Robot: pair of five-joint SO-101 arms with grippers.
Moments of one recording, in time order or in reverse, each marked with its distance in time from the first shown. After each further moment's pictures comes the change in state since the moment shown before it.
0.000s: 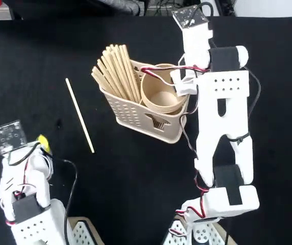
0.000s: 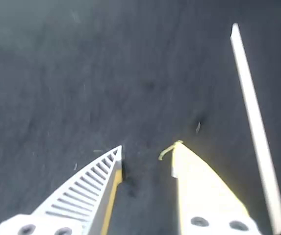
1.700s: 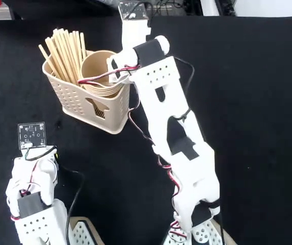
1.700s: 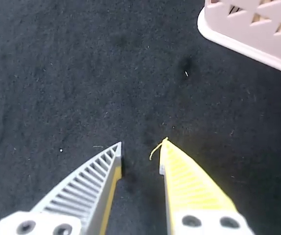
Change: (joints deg) left arm 2.6 -0.4 6.8 1.6 -13.4; right arm -21.2 30.5 -32.5 -0.2 -29.3
